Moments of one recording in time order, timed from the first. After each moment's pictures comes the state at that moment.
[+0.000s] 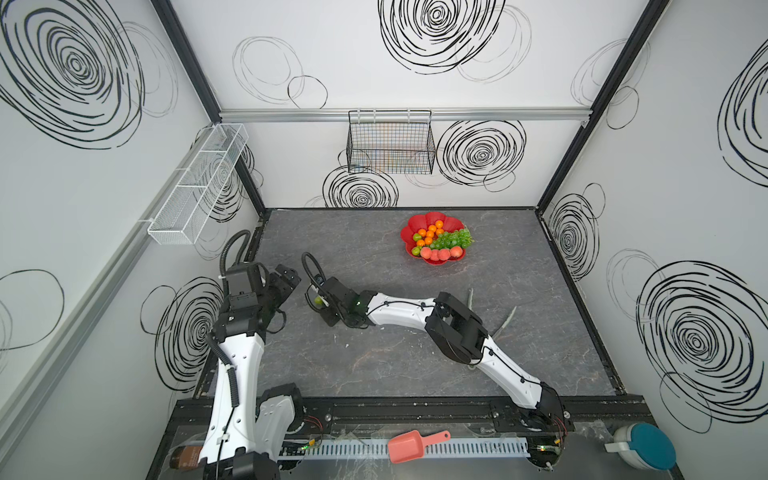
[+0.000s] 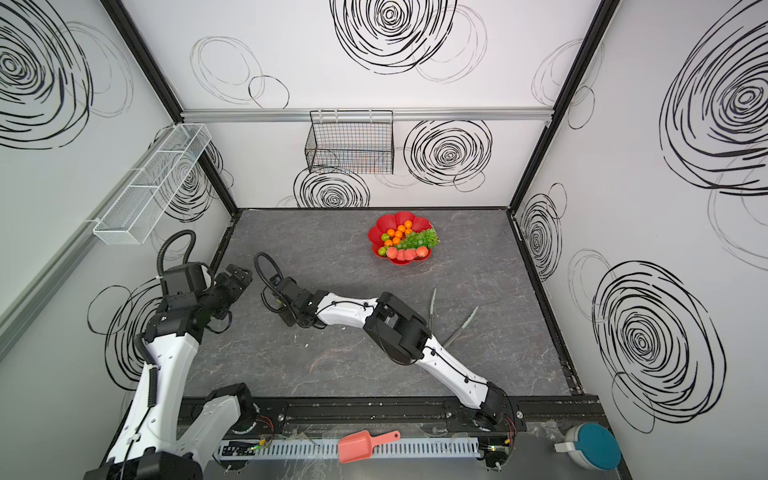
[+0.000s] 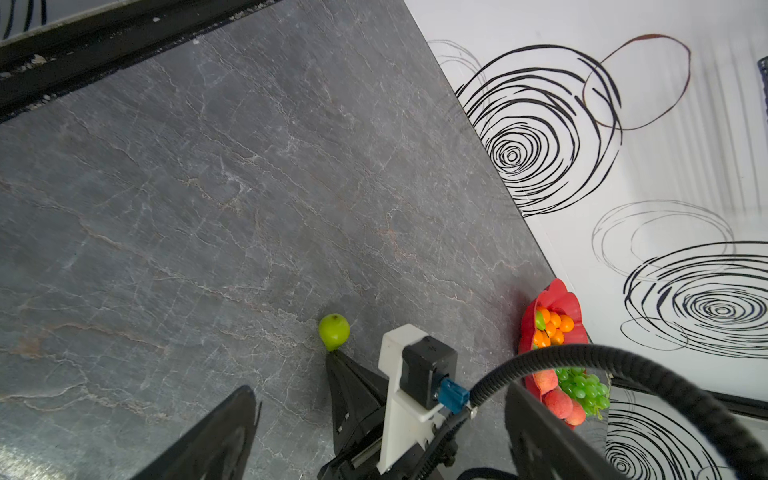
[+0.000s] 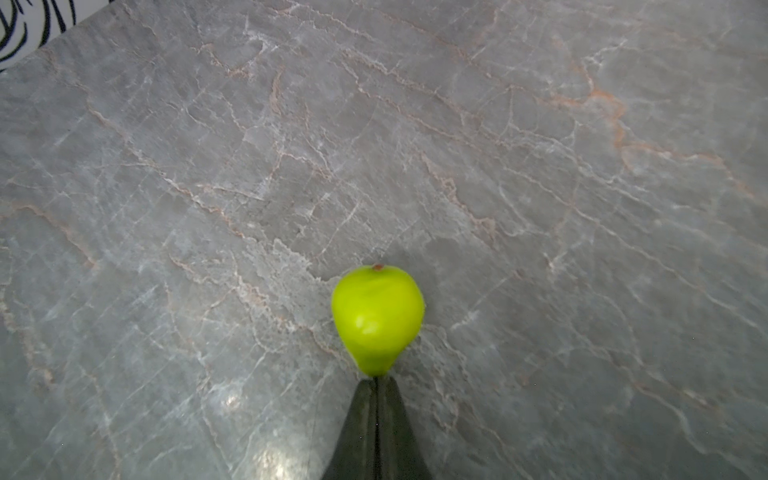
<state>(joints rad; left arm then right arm) 0.29 0.89 0.81 -0.64 0.23 -0.73 1.09 2.51 1.96 -0.25 0.08 0.24</state>
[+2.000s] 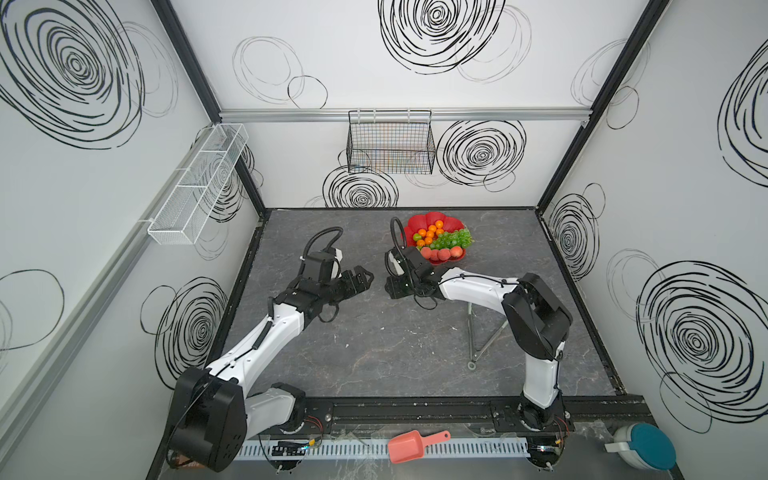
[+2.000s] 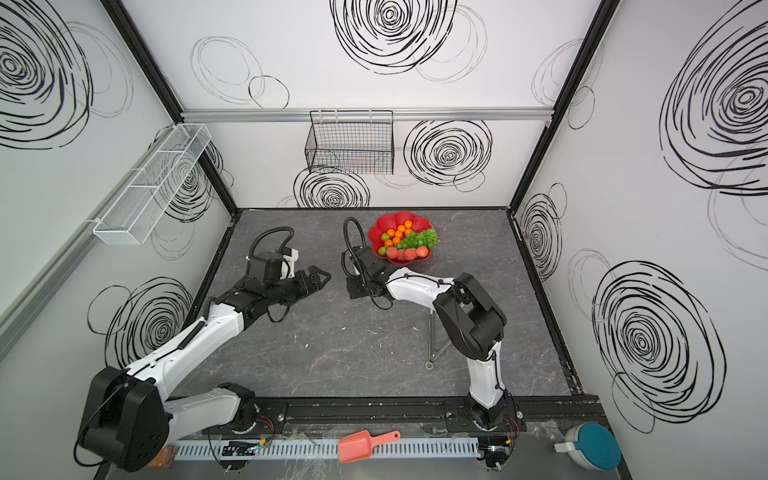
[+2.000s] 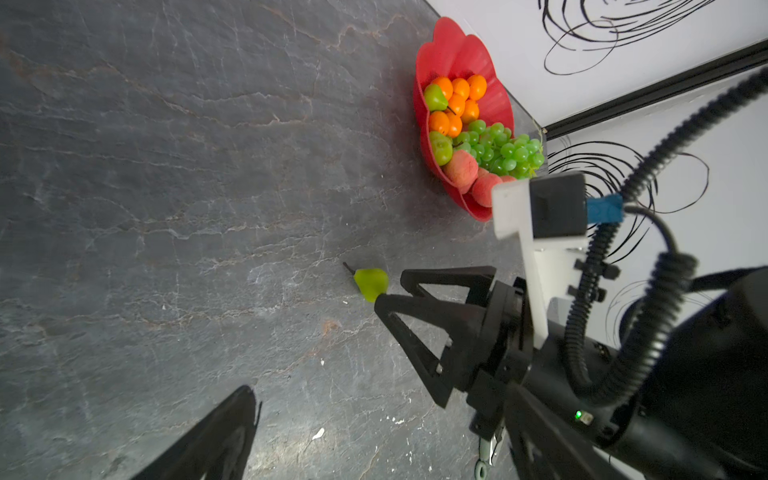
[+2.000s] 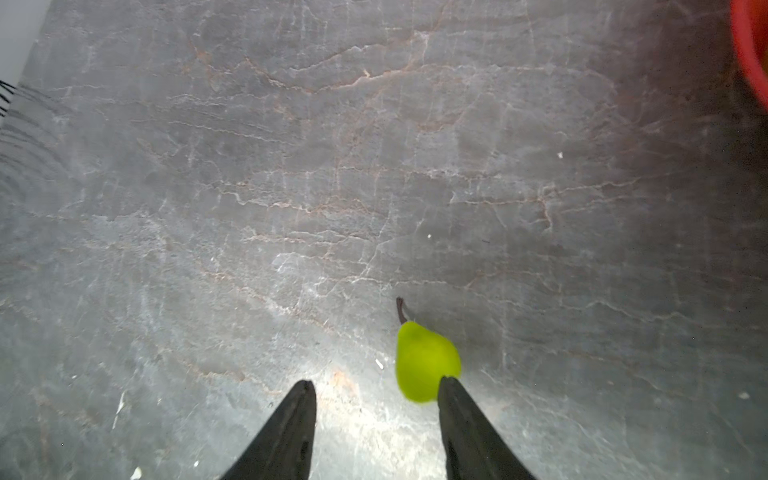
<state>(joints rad) -0.27 1.20 0.75 -0.27 0.35 -0.72 0.75 1.95 1.32 -0.28 -0.05 0.45</state>
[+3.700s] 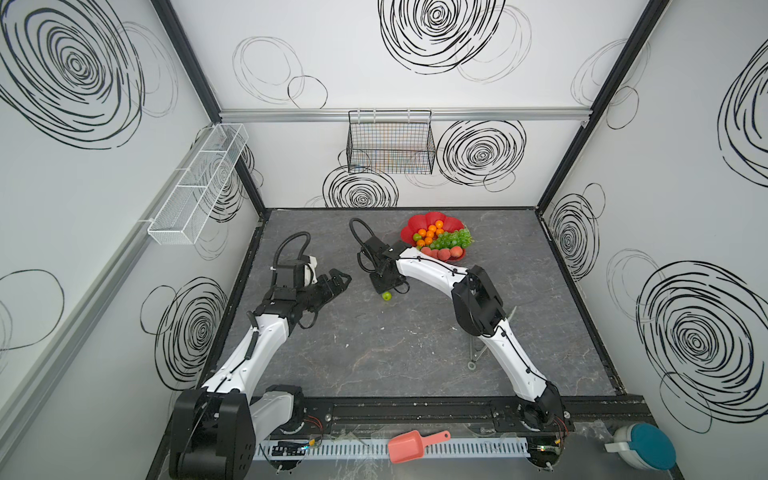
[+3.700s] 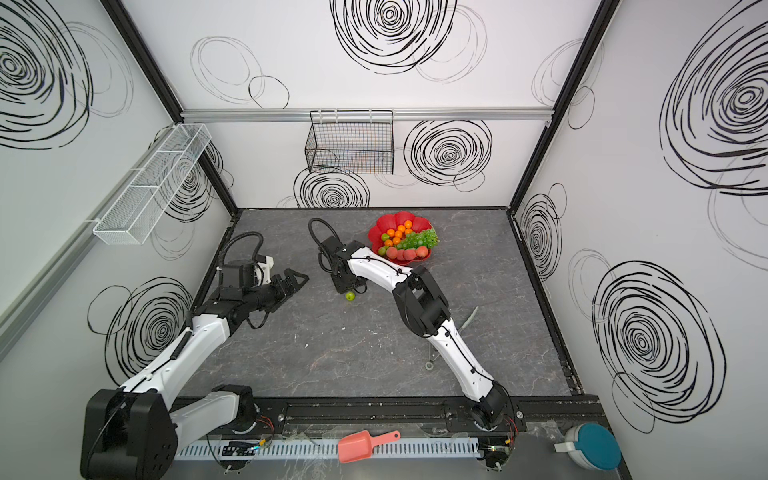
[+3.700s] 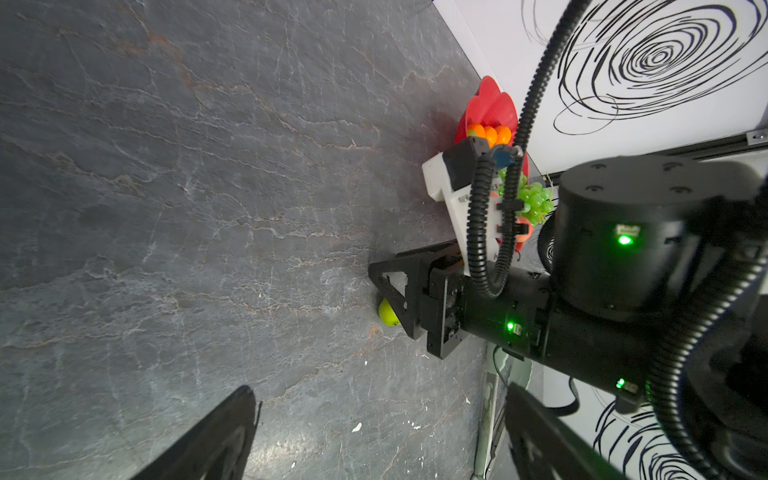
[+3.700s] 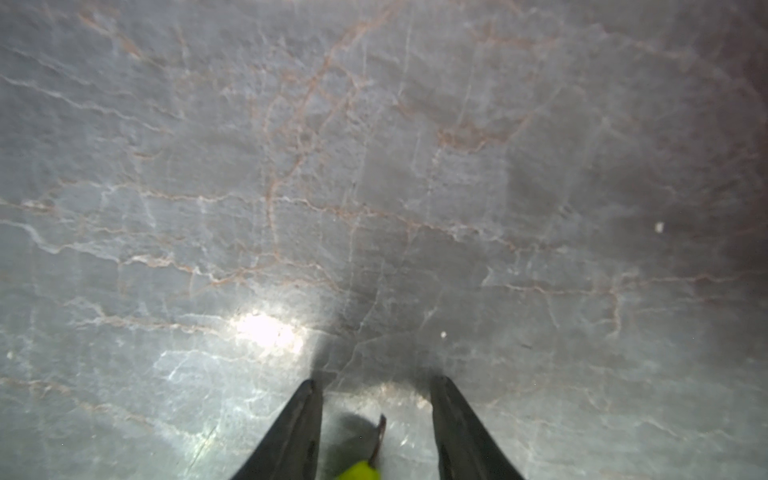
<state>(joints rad) -0.02 1.12 0.65 -0.26 0.50 -0.70 0.80 2.46 2.14 -0.98 0.07 0.36</state>
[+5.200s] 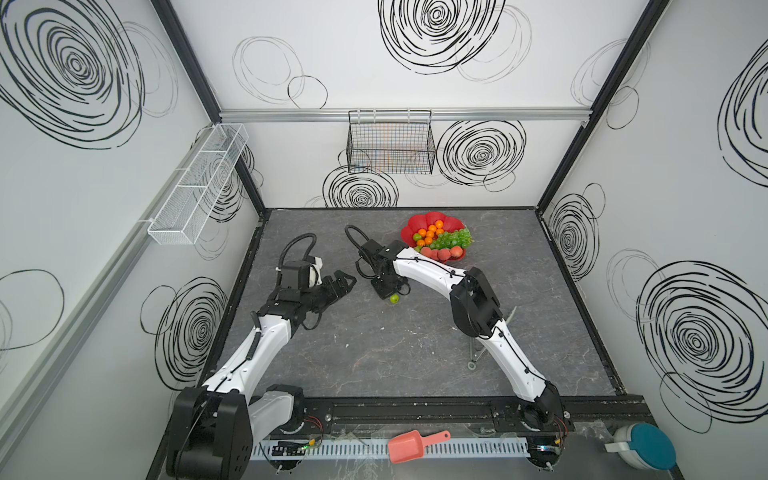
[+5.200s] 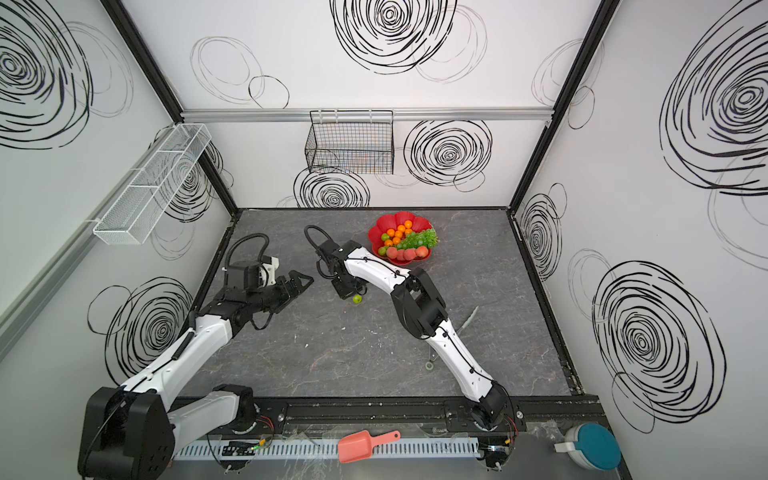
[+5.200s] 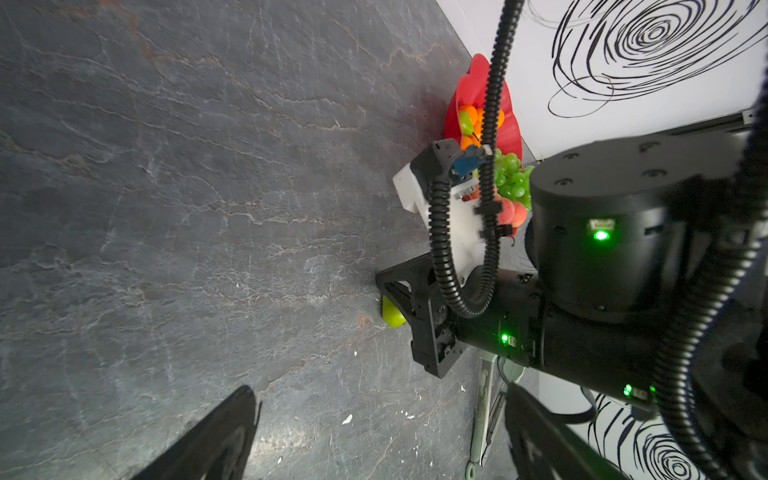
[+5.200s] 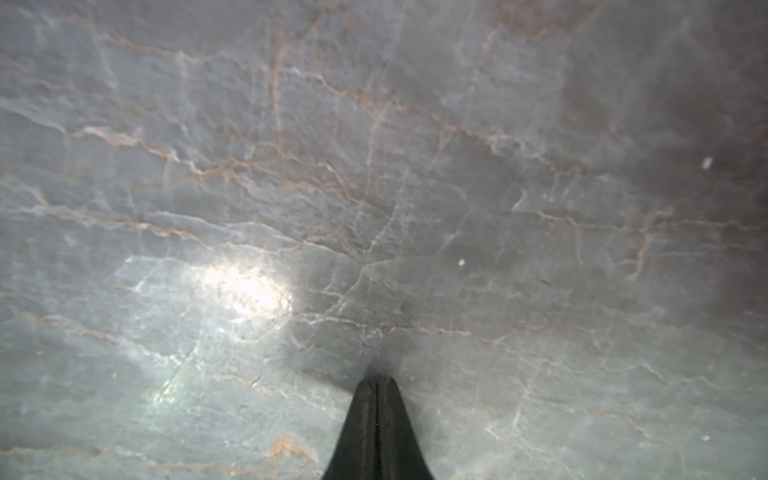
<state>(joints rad) -0.08 1.12 0.64 -0.24 0.50 -0.72 0.81 2.48 2.19 -1.14 0.09 0.26</state>
